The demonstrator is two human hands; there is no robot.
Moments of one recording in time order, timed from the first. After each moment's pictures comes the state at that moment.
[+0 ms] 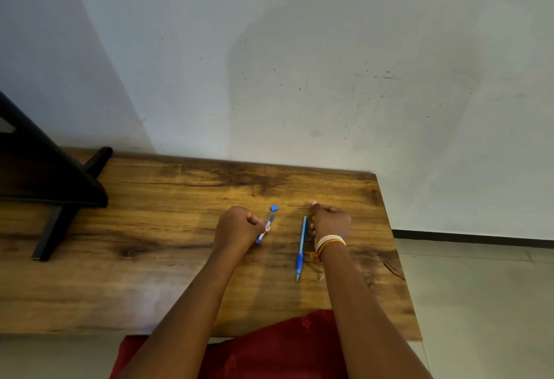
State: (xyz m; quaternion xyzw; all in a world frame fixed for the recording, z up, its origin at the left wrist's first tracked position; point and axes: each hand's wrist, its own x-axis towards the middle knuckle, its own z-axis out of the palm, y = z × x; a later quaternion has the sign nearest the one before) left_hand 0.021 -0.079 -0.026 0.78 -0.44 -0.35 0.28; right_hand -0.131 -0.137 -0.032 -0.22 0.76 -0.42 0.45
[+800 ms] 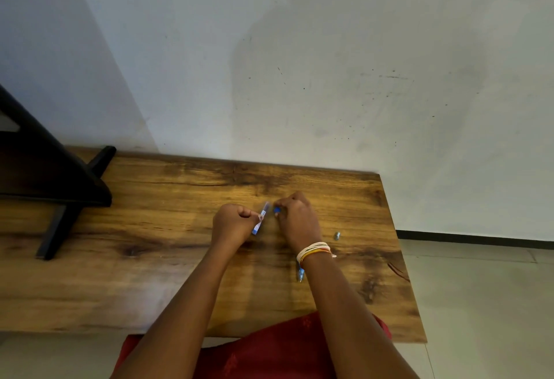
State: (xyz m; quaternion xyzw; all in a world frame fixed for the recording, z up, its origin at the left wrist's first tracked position) left_hand 0.032 -0.084 -0.025 0.78 -0.36 -0.38 0.34; right_hand -0.096 -0.123 -0.029 -0.75 0.60 -0.16 0.23
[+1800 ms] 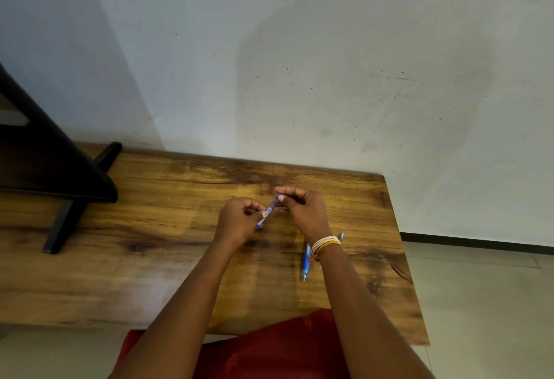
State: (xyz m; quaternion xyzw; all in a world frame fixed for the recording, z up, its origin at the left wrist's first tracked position) left_hand 0.035 -0.087 -0.023 0.73 -0.41 -0.40 0.37; right_hand -0.100 -0.137 -0.023 -0.51 0.55 -0.37 0.56
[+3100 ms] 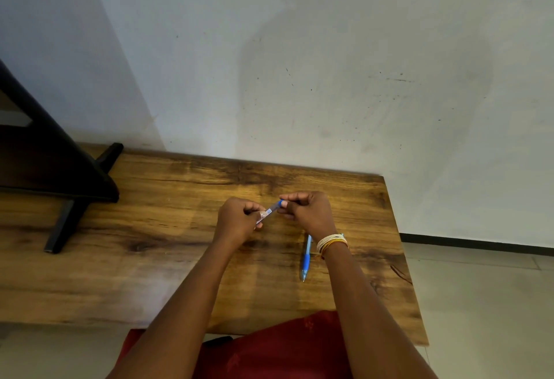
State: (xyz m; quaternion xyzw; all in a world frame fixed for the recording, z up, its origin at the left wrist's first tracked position) left_hand 0.038 -0.089 -0.019 0.73 -0.41 -0.40 0.37; right_hand -0.112 -0.140 -0.009 -0.52 0.57 -0.31 0.56
